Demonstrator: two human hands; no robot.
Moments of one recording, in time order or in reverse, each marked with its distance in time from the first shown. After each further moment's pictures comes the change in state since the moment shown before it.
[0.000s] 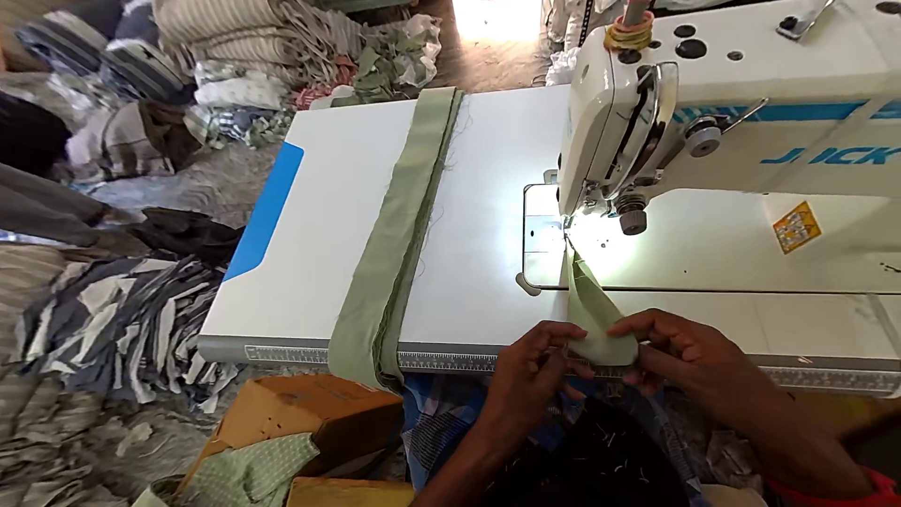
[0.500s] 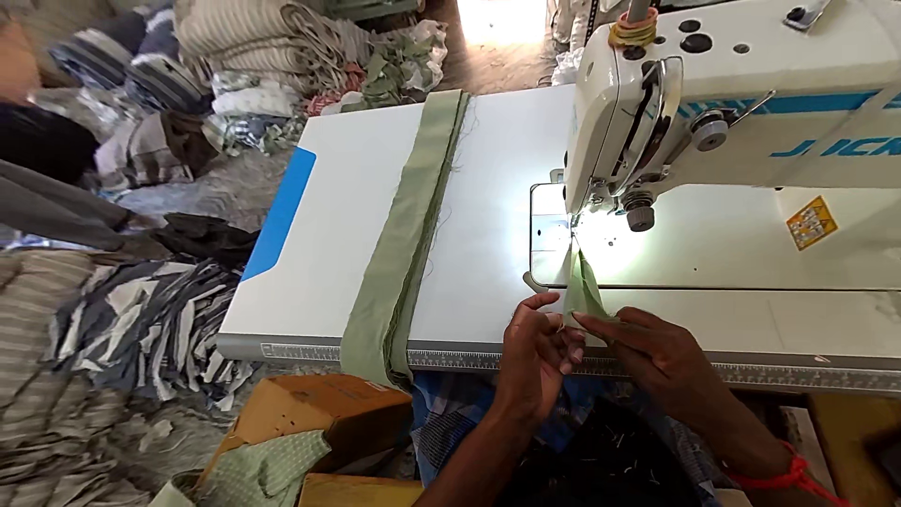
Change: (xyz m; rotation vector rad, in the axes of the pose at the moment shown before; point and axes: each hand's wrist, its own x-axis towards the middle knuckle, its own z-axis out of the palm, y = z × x) left_hand 0.018 0.000 0.010 -0.686 0.214 -0.102; right_hand 0.022 0.019 0.037 -0.432 0.211 -0.533
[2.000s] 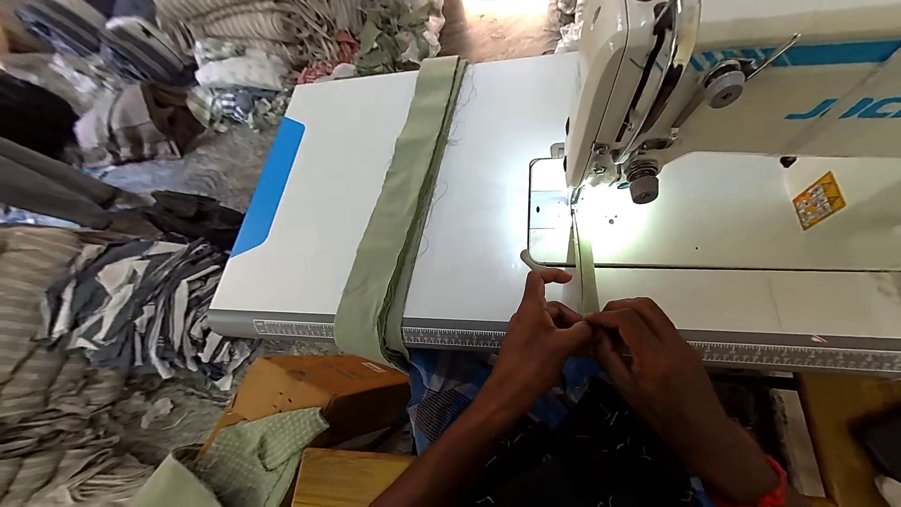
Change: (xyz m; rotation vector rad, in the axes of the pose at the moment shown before) left_hand -0.018 0.024 0.018 0.861 -0.046 -0.031; right_hand -0.020 -0.029 0.015 -0.334 0.099 -0.047
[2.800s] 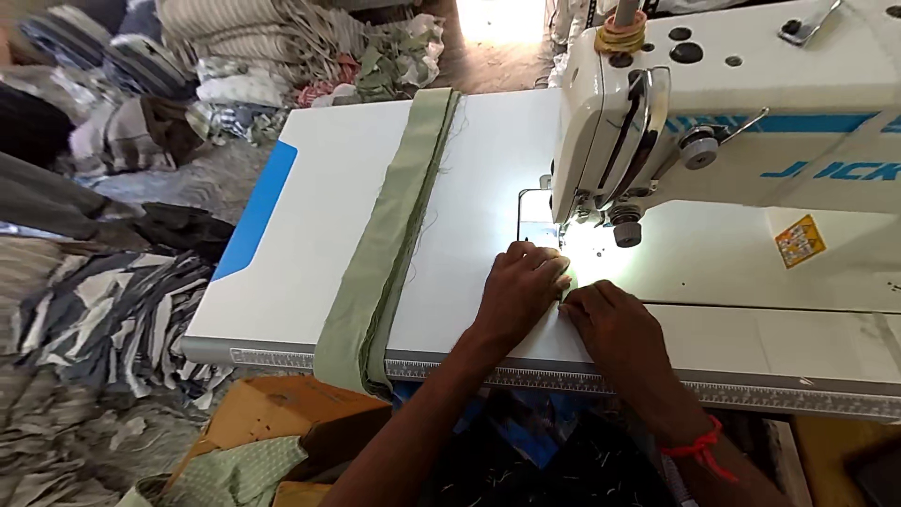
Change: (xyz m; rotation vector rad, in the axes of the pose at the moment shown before) left_hand 0.128 -0.026 -0.031 1.005 0.187 0.841; right_hand 0.058 0.042 0.030 -0.203 -0.064 0.052
